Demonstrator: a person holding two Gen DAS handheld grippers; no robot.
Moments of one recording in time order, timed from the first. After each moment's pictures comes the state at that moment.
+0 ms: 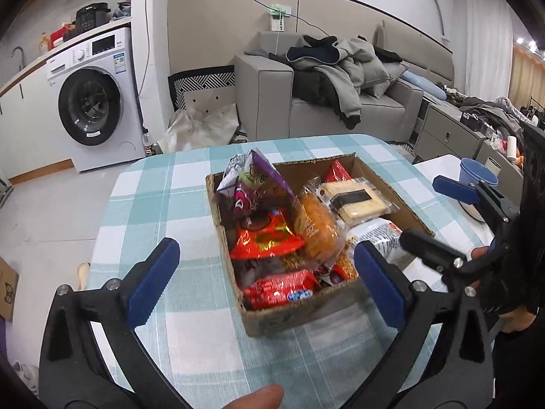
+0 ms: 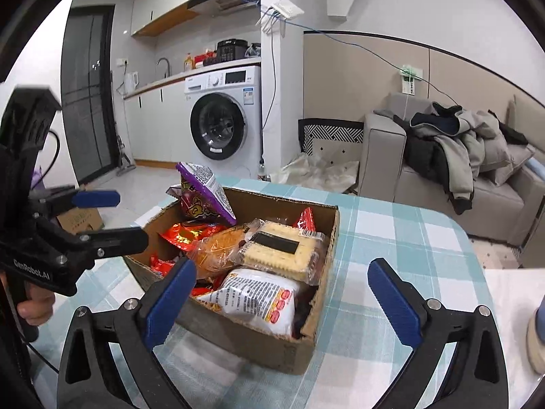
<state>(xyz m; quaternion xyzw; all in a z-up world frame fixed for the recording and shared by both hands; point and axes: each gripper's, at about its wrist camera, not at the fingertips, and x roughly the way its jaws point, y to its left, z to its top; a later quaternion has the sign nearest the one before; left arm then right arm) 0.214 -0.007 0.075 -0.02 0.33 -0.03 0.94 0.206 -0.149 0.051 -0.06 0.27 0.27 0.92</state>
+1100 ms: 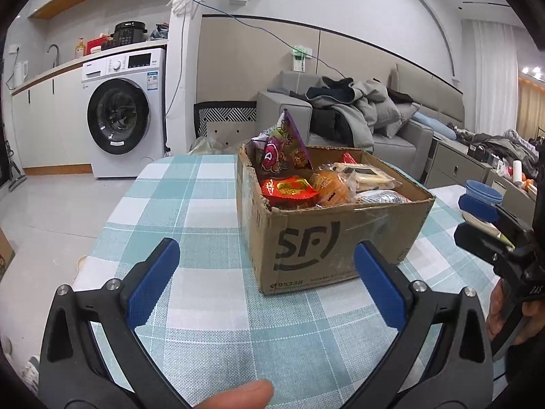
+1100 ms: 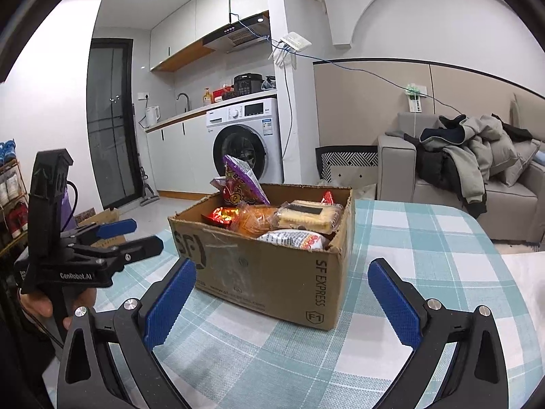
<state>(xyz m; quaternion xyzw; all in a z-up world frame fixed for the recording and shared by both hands) 0.117 0.008 0.024 -0.05 0.23 0.02 0.97 0.128 -0.182 0.019 -0.01 0.21 0.31 0.93</state>
